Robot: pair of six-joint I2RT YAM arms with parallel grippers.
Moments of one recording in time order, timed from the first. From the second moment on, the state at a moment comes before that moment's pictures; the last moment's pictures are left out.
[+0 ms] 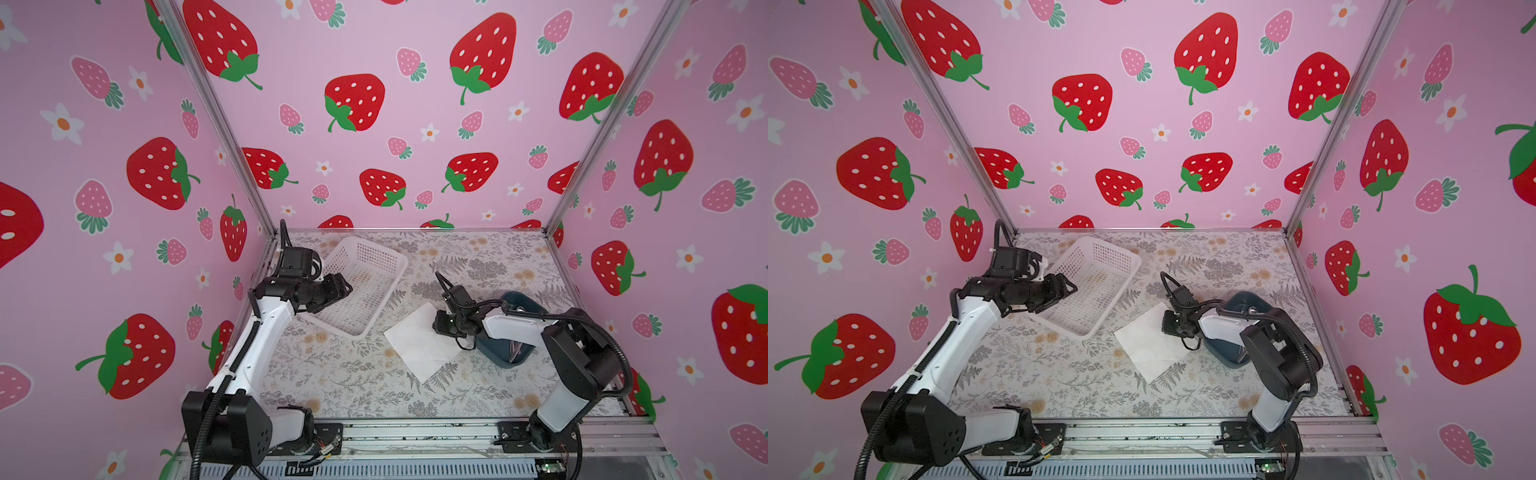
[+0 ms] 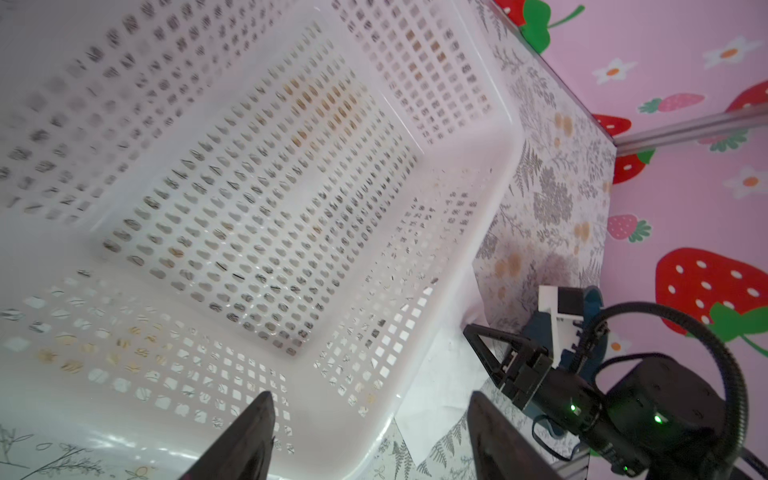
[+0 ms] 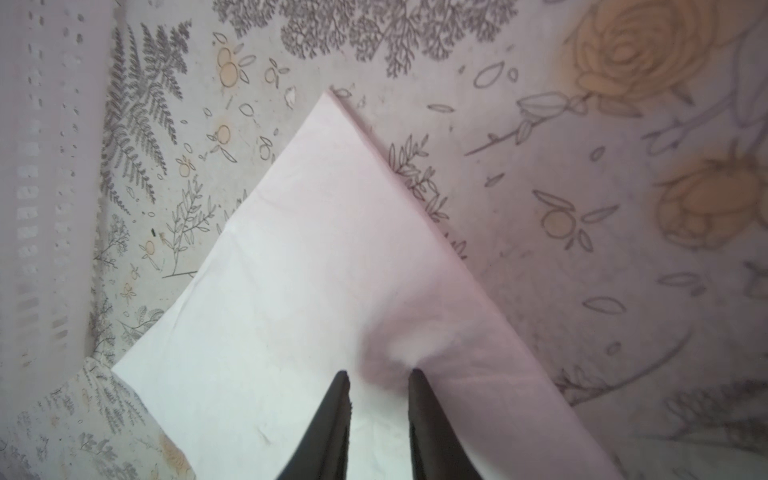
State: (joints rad) left arm -0.11 1.27 1.14 -0.84 0.39 -0.48; right arm 0.73 1.69 0.86 -0.20 -0.10 0.75
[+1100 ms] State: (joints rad) left arm -0.56 1.36 1.11 -0.74 0.40 -0.54; right arm 0.10 1.59 0.97 -0.39 -0.25 0.44
